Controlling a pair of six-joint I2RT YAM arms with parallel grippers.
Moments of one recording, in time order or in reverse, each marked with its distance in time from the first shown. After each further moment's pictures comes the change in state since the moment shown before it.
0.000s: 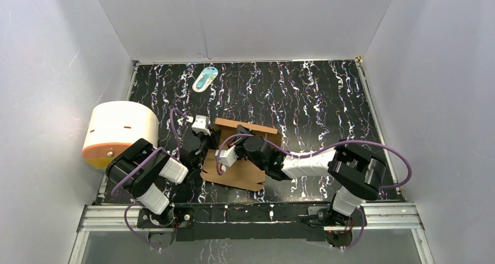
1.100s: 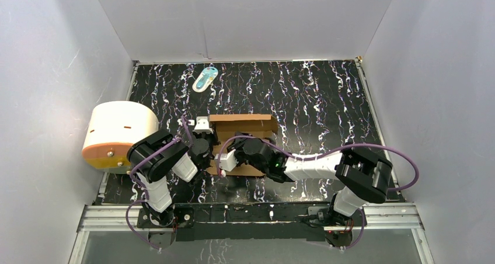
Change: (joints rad) left arm -0.106 0.222 0.052 0.251 -0.397 0.069; right arm 0.026 -0.060 0.004 -0.124 -0.072 0.167
